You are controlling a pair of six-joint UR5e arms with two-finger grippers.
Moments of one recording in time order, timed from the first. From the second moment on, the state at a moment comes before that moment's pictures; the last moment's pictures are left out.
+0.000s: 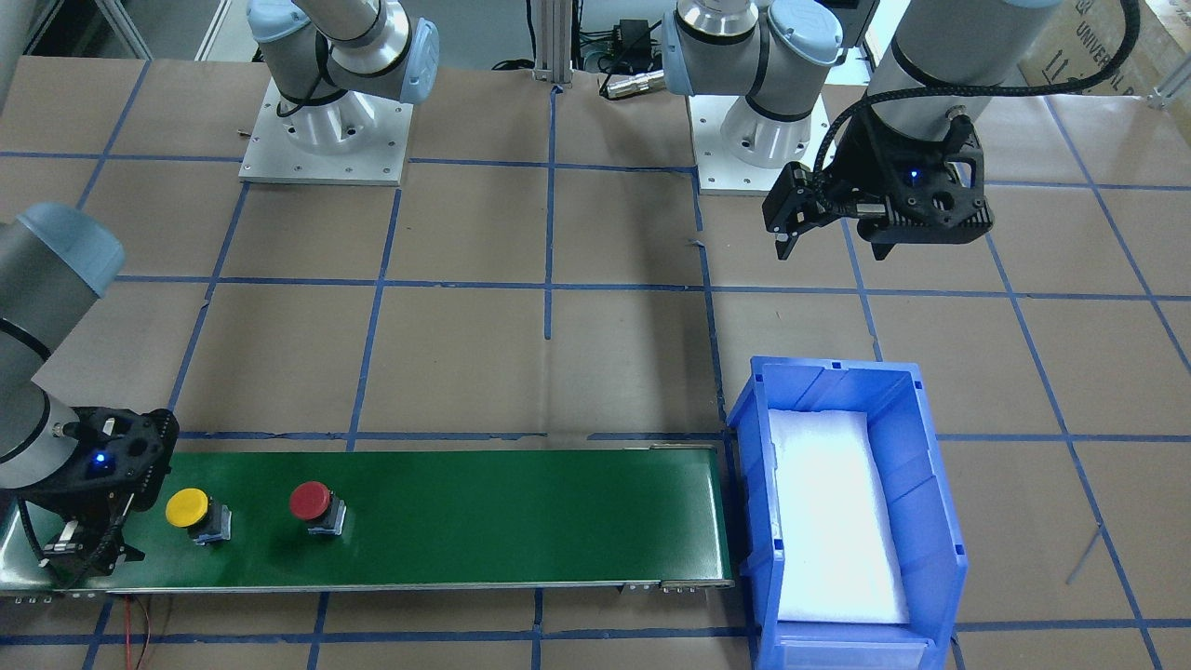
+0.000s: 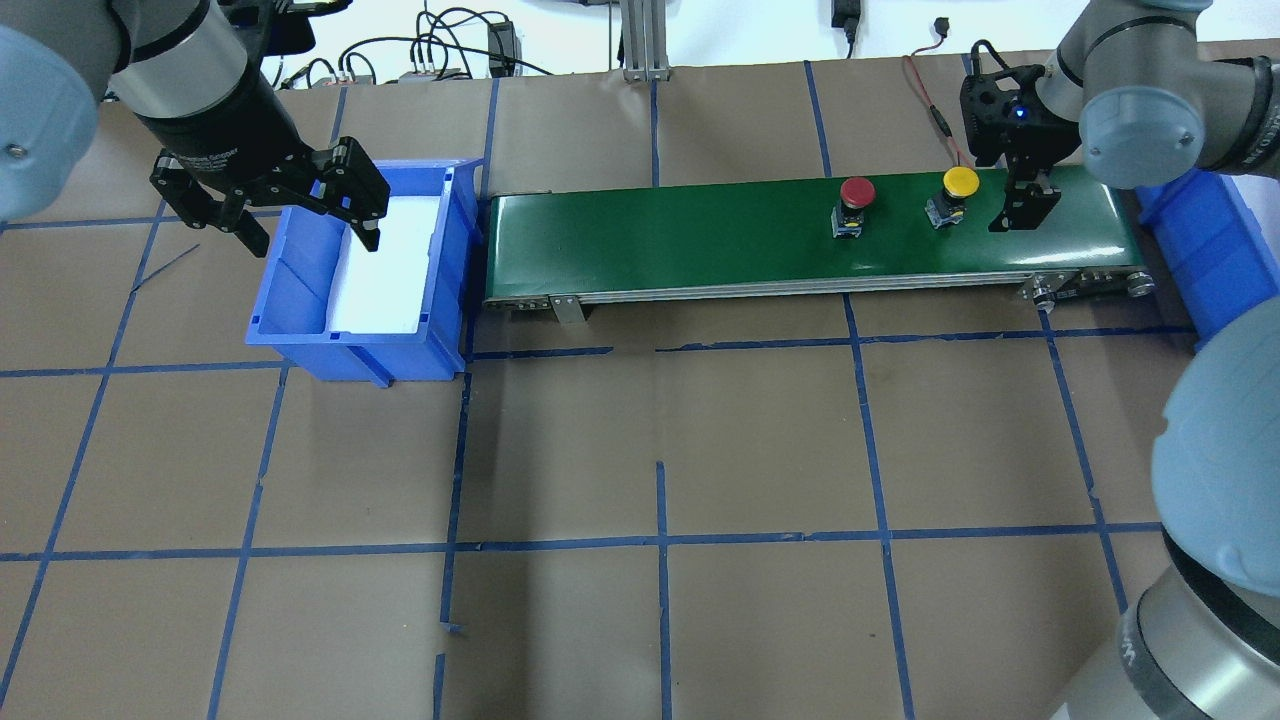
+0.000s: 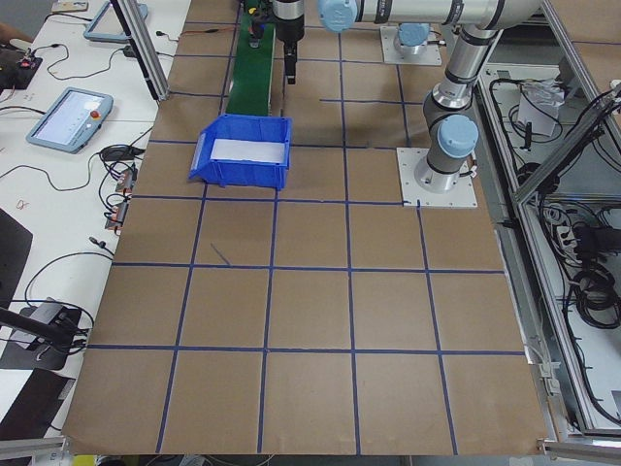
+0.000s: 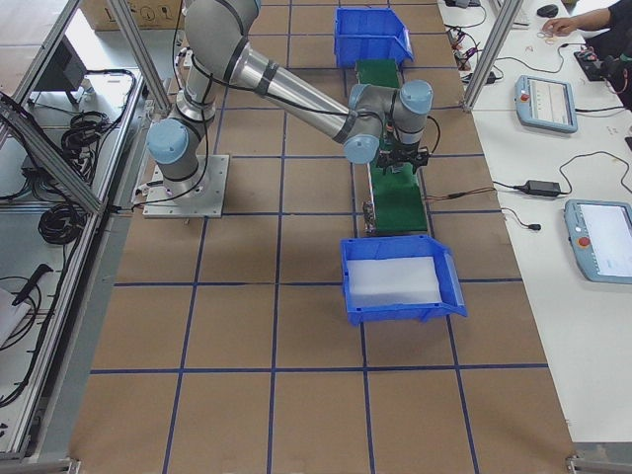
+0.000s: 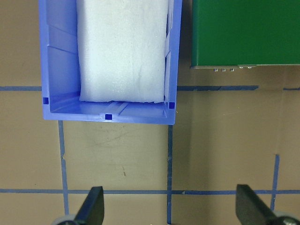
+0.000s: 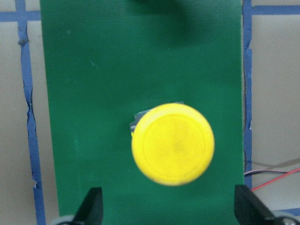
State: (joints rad) left arm -1.53 -1.59 -1.54 -1.60 1.58 0.03; right arm 1.31 -1.07 1.53 -2.09 -1.49 -1.79
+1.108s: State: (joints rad) left arm -1.53 -1.59 -1.54 -1.60 1.58 0.03; right arm 1.31 -1.07 1.53 -2.09 -1.49 -1.78
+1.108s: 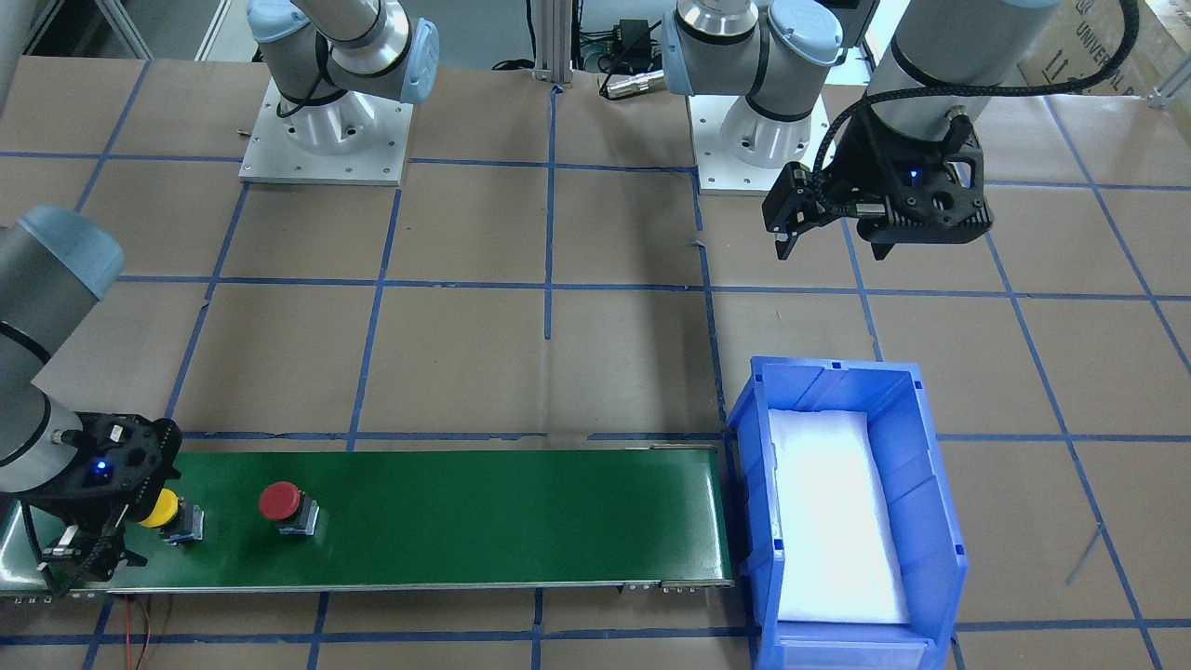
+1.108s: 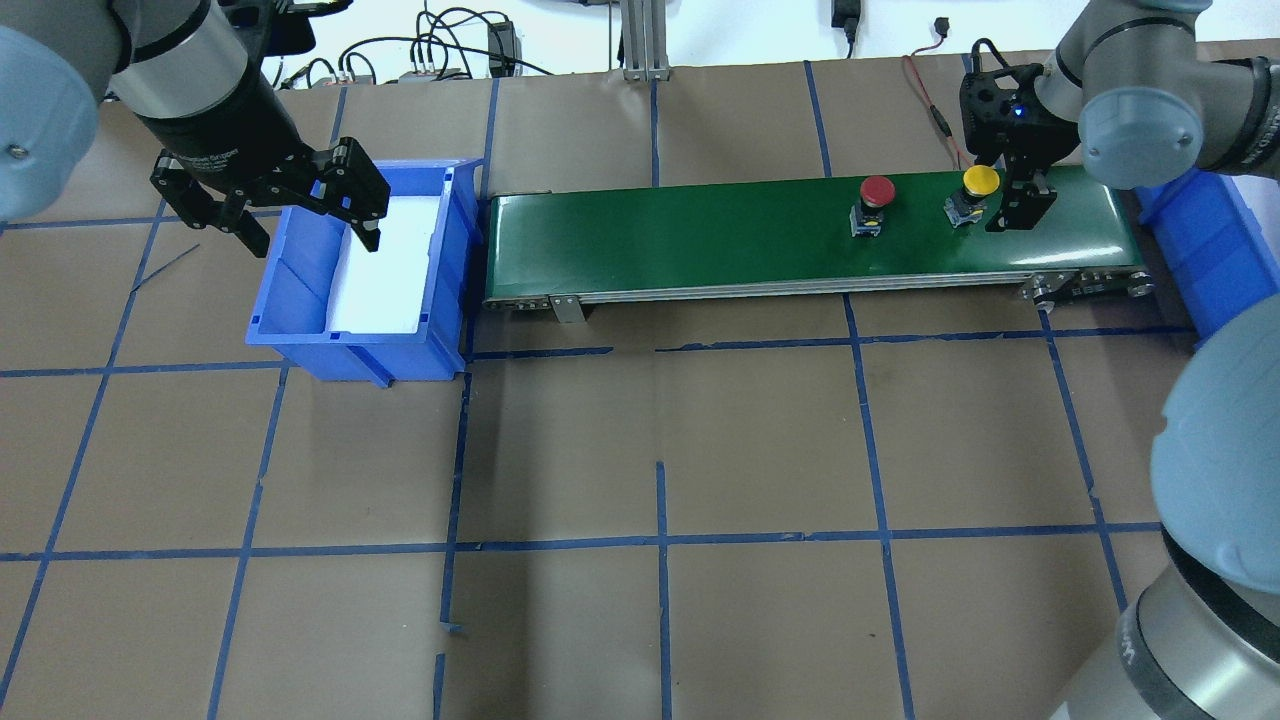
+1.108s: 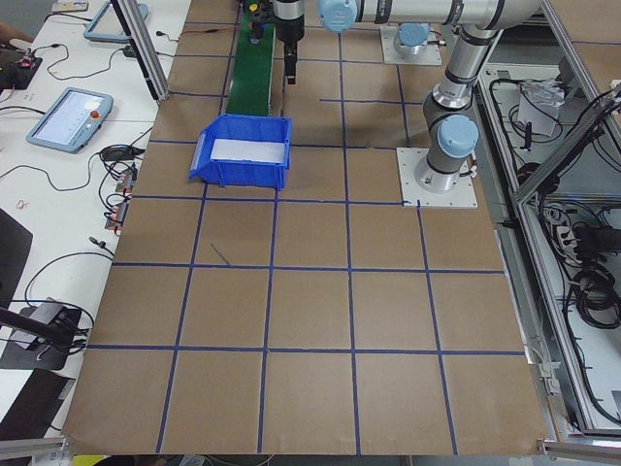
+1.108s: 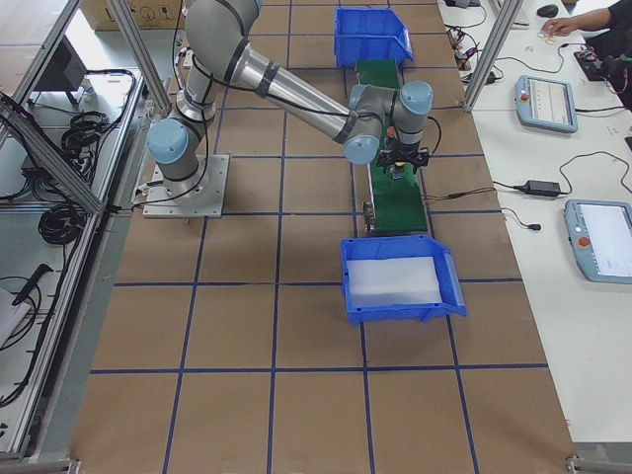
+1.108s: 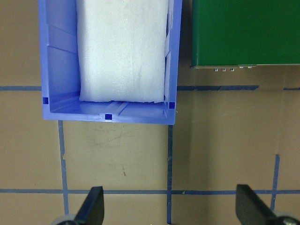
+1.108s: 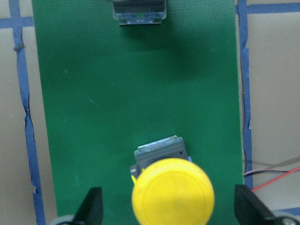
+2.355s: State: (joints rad) left arm -1.53 -1.59 -1.54 -1.60 1.58 0.03; right arm 1.30 -1.06 1.52 -2.12 -1.55 -1.82
